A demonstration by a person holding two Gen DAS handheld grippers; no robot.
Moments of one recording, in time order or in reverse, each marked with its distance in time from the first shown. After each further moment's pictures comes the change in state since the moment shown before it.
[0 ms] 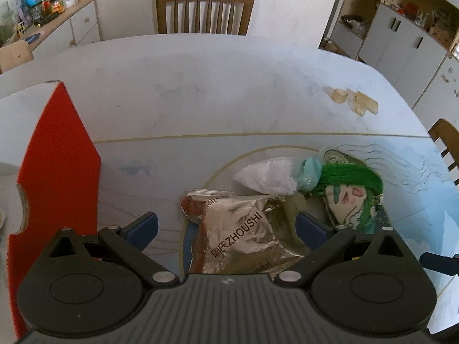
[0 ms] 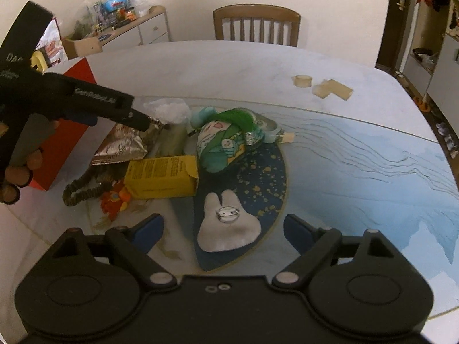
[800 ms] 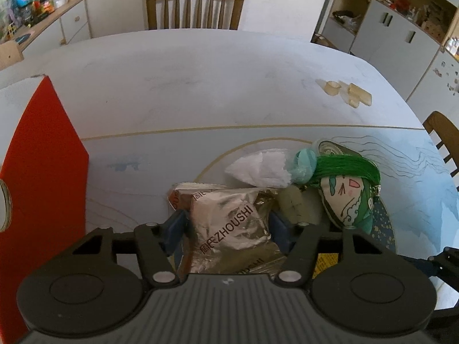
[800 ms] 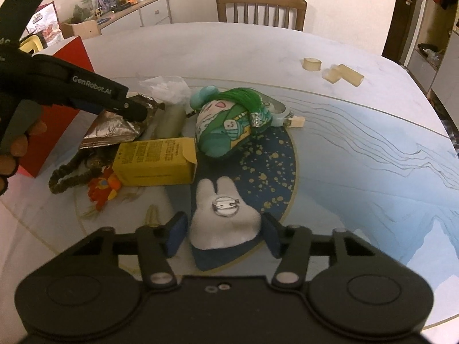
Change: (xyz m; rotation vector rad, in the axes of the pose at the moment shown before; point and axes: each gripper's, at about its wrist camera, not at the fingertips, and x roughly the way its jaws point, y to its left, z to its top) left arm 0.007 -0.003 -0.004 0.020 0.006 -0.038; right arm 0.024 0.000 -0.002 -0.004 0.052 -0.010
